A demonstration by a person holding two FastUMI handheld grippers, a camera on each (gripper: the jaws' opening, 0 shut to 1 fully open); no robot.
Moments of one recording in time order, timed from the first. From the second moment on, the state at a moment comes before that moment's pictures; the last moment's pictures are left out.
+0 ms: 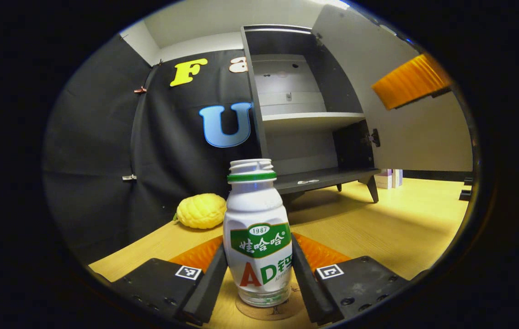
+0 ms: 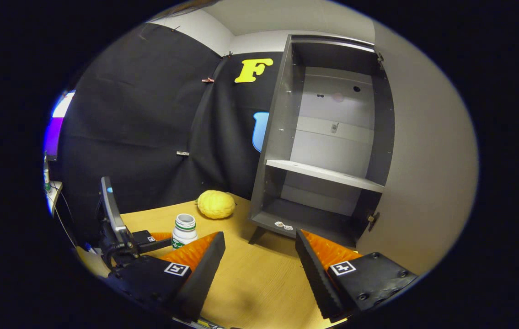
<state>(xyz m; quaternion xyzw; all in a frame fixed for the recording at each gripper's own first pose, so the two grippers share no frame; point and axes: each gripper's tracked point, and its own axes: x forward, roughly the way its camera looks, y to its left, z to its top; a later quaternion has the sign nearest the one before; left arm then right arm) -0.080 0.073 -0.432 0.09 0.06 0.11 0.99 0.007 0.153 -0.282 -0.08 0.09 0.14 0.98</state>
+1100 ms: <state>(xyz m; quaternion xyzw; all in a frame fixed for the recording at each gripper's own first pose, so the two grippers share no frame) -0.051 0.070 -0.279 0.09 0.04 0.11 0.99 -0.023 0.133 -0.195 -0.07 0.07 0.13 0.99</state>
